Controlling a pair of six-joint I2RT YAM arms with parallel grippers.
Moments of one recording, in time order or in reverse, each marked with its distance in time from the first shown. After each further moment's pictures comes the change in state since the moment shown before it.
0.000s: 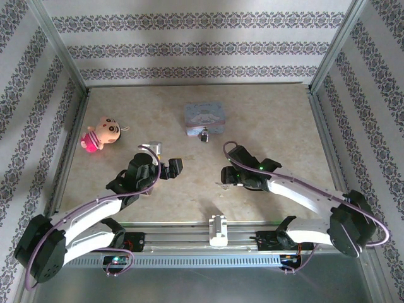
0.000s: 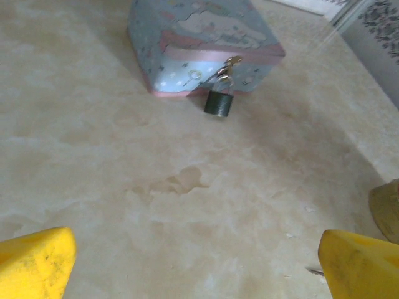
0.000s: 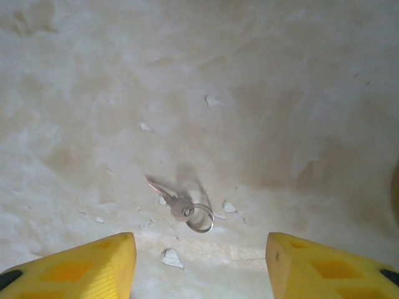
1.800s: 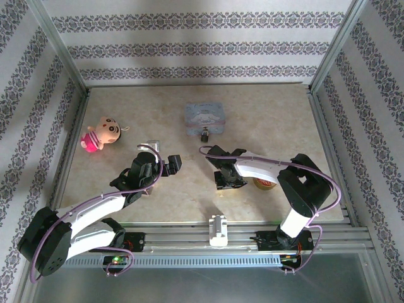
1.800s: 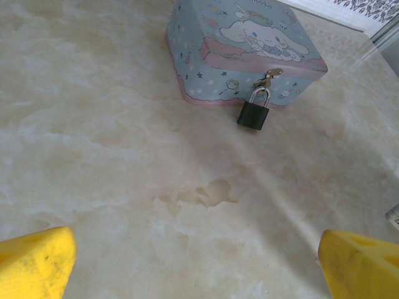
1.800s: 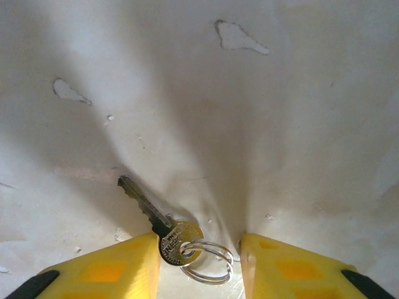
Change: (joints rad) left arm 0.000 0.055 0.007 0.036 -0.092 -0.048; right arm 0.025 0.437 0.185 -0.101 -0.026 -0.026
